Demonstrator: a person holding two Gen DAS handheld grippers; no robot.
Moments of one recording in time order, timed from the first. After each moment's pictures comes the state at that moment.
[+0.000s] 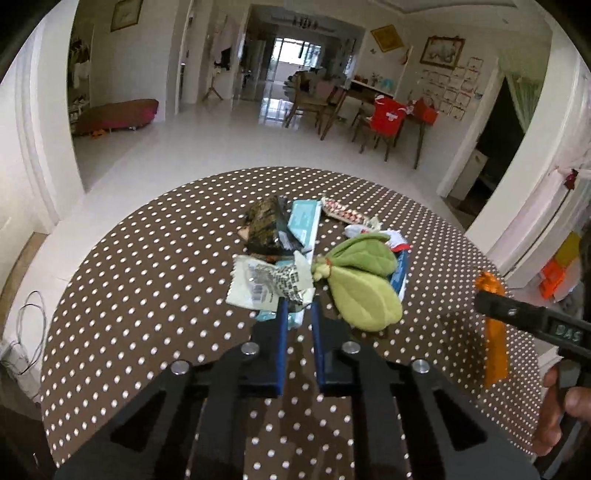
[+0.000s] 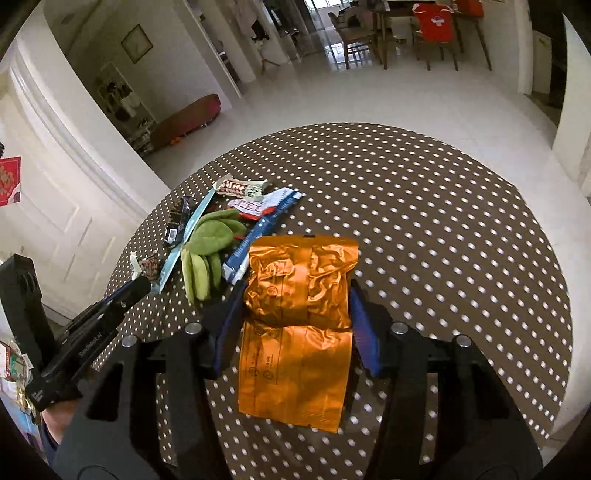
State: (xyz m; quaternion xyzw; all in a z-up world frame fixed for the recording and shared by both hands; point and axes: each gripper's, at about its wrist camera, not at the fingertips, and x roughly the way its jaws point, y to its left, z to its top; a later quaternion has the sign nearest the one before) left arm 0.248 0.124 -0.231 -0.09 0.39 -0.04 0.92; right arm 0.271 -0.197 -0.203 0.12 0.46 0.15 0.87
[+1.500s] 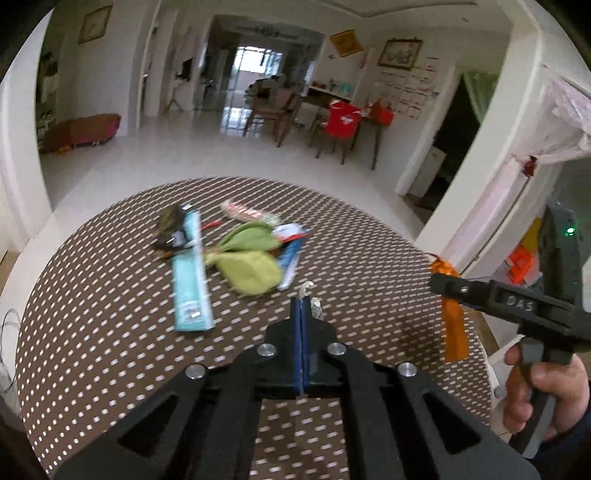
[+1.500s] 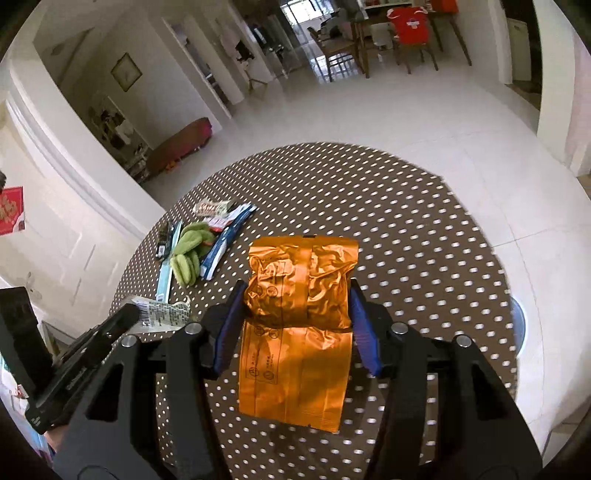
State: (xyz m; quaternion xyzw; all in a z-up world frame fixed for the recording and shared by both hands) left arm 0.204 0.051 -0.197 -0.09 0.36 -0.13 0.92; right arm 0.239 -0.273 -0.181 0.17 0.43 0.13 0.88
